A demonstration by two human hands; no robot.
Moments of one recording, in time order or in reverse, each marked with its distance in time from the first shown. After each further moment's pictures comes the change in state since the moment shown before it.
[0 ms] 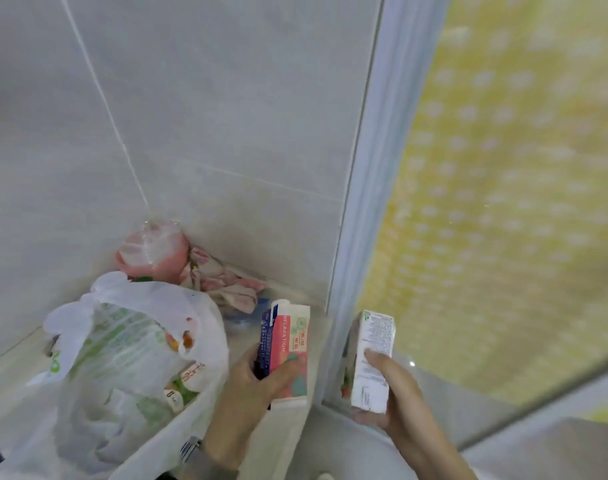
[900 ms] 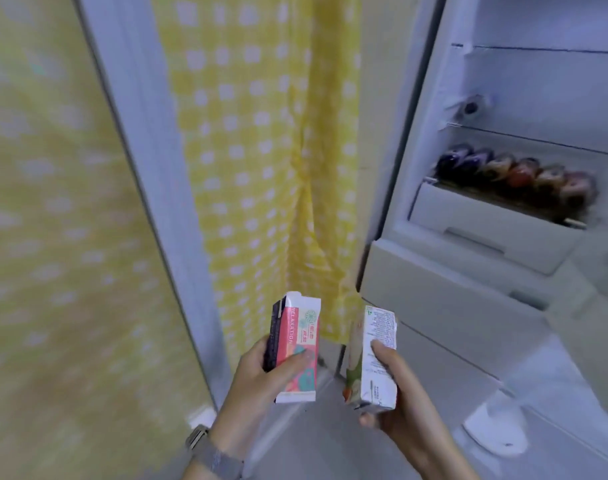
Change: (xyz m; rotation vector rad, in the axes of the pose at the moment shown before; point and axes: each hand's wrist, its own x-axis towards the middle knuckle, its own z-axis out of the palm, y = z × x) left_hand -0.071 -0.049 0.522 0.272 -1.301 -0.046; right_hand -0.269 -0.042 -0.338 0.544 1.036 -0.396
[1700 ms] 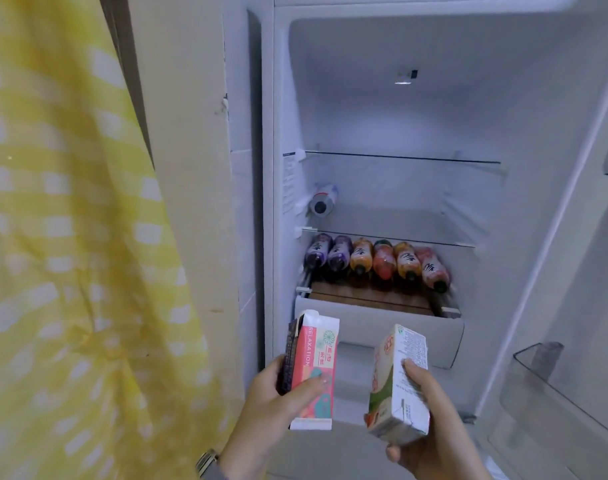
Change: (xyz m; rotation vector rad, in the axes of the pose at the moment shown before) left_hand 0.340 0.109 0.208 0.100 -0.541 0.096; right_hand 0.159 -0.239 -0.128 0.316 0.500 -0.224
